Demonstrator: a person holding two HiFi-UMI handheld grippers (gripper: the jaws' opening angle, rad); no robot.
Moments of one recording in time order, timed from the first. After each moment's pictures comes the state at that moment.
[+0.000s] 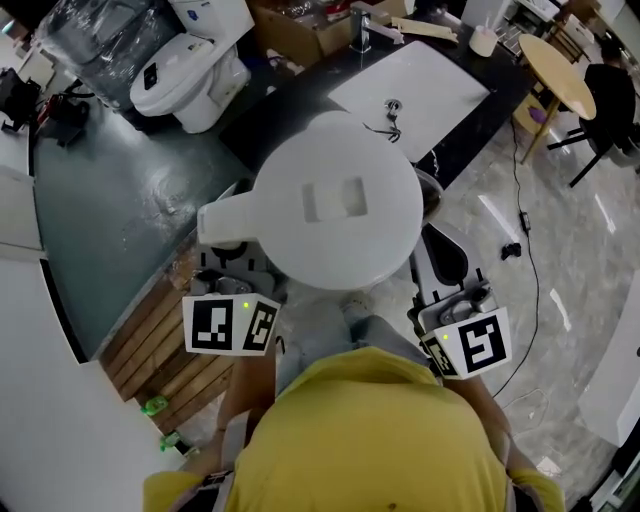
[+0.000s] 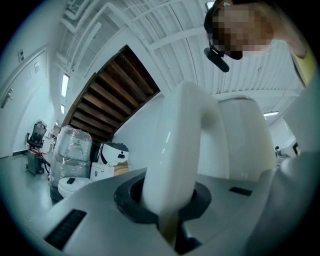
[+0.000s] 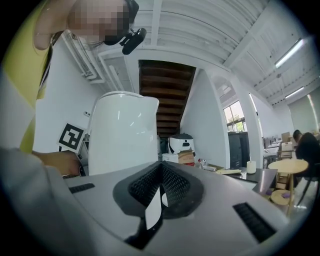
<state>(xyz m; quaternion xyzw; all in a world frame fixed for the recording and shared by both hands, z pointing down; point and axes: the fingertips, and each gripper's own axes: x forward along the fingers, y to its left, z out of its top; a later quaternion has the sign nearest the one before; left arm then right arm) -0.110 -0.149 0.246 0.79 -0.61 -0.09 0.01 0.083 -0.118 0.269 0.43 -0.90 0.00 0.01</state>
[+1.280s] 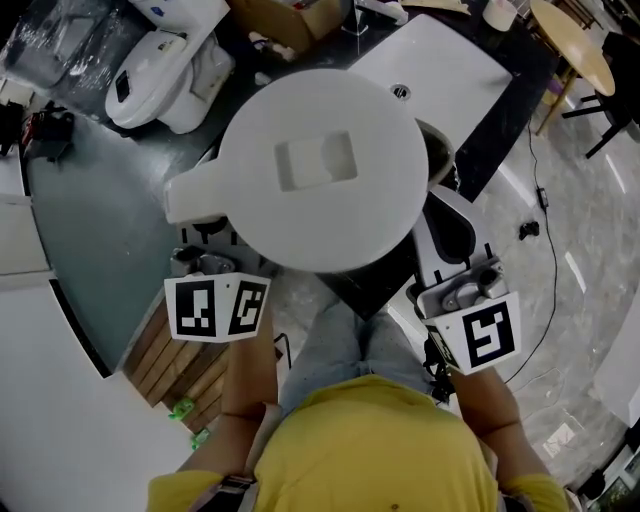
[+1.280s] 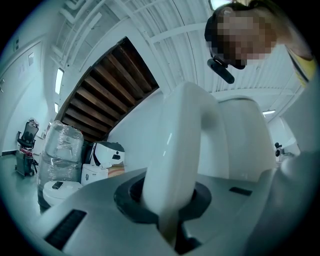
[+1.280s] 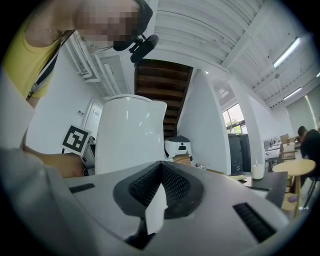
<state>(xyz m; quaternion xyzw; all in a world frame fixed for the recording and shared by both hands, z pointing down) -0.119 -0.301 0.266 0.80 -0.59 -0.09 -0.01 0.064 -0.253 0.290 0.45 -0.89 -0.01 -0.01</state>
